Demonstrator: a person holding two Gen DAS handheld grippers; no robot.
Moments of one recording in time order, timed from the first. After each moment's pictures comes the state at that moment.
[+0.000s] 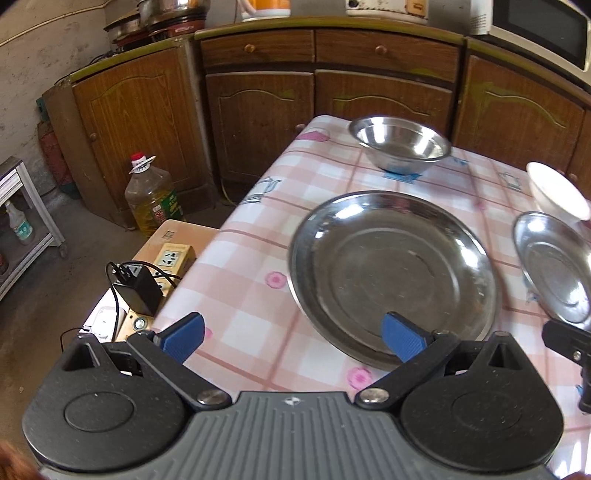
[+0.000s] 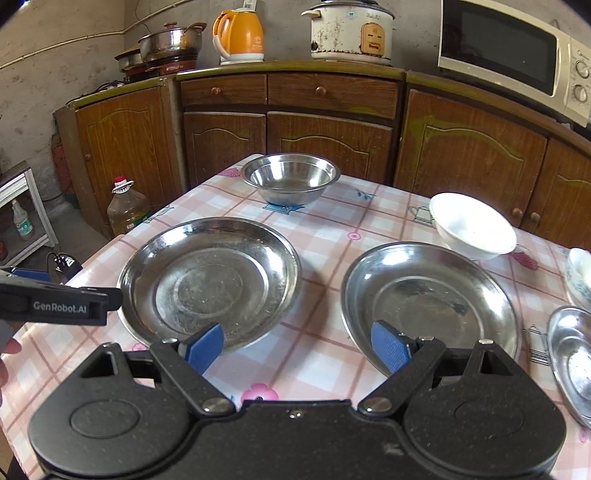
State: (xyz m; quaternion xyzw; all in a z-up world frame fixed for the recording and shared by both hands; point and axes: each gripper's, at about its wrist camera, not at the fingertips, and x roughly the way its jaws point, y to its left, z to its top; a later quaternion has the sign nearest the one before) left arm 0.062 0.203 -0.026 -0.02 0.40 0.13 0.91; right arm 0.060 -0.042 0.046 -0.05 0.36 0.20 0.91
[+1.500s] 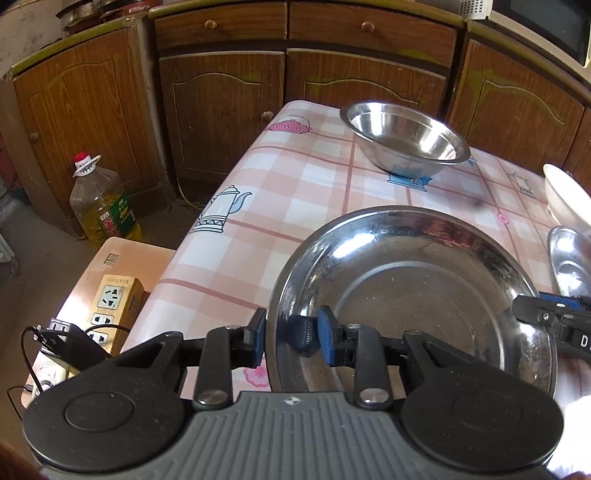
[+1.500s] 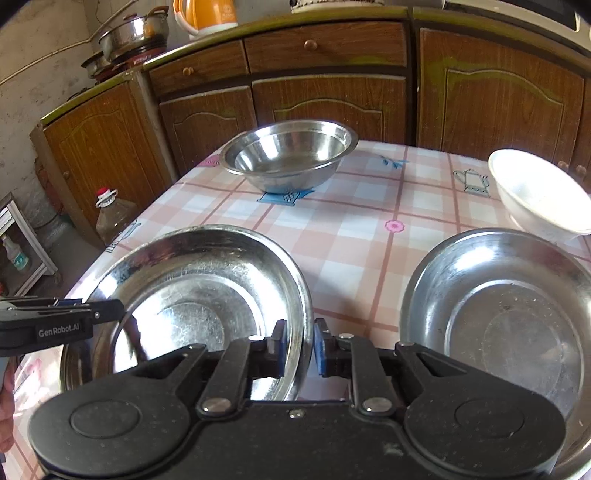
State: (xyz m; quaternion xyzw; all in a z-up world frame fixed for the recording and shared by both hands) left arm 0.143 0.238 -0.059 -0.03 0.41 0.05 0.91; right arm 0.162 -0.002 -0.008 0.02 0.41 0.19 0.89
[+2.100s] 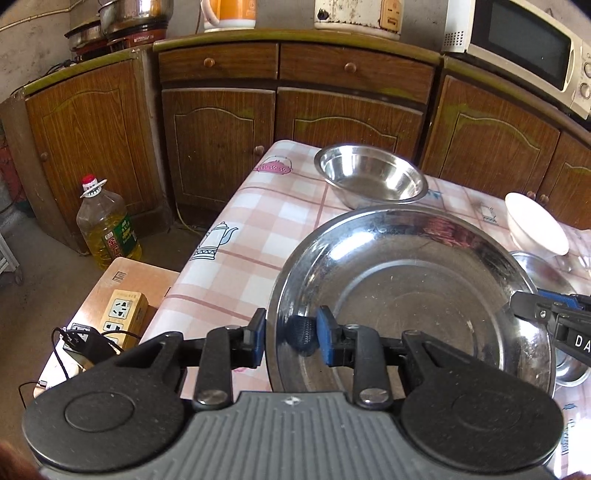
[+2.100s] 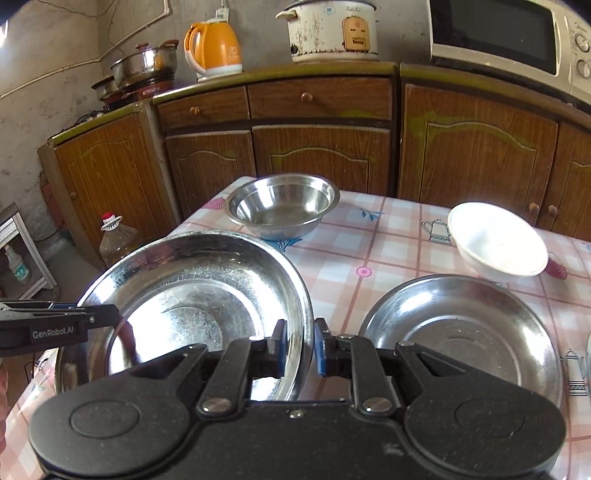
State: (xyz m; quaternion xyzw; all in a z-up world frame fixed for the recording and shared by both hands) left arm 0.109 0.209 -0.010 -0.04 0.37 0.05 0.93; right arm 0.127 -0.029 0.047 0.00 0.36 0.18 0.92
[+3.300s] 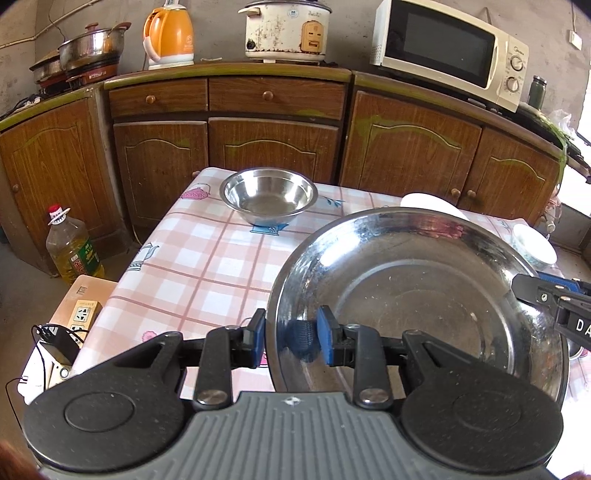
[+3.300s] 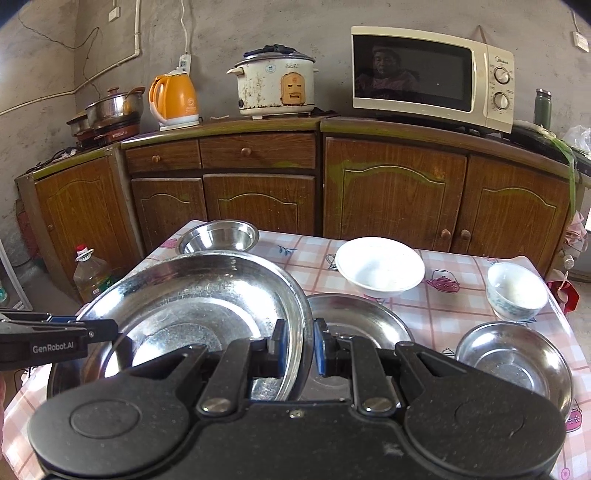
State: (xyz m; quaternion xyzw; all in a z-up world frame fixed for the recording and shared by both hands) left arm 0.052 0.118 0.033 -0.03 0.35 -0.01 0.94; right arm 0.054 -0.134 0.115 0.00 0.31 0.12 0.94
